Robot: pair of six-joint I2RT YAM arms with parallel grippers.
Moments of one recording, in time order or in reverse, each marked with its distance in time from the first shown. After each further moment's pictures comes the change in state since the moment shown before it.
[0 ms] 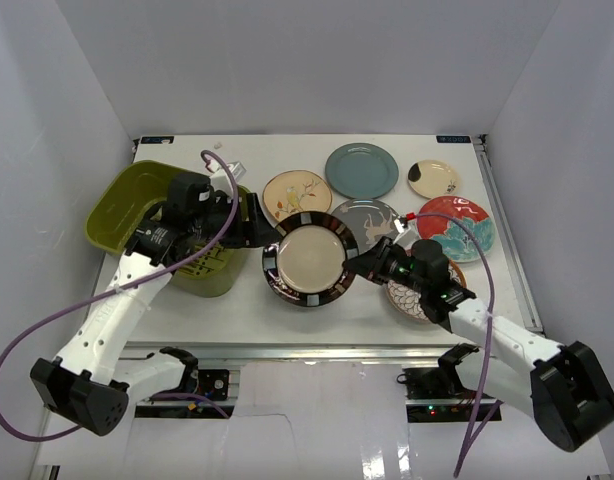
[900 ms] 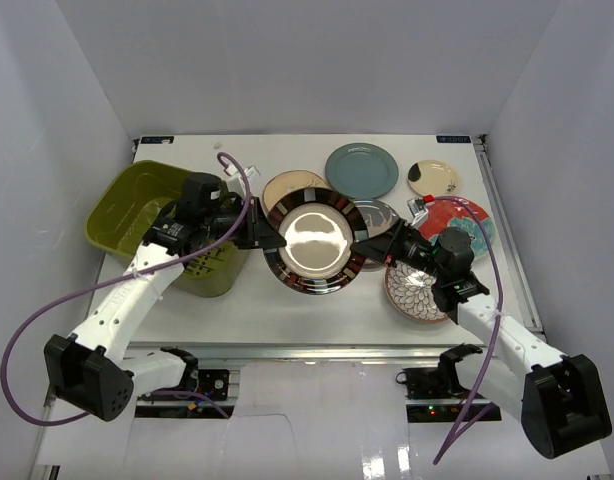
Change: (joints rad) left arm -0.002 0.089 -0.076 0.143 0.181 -0.010; right arm -0.208 -0.070 0.062 0.144 -0.371 0.178
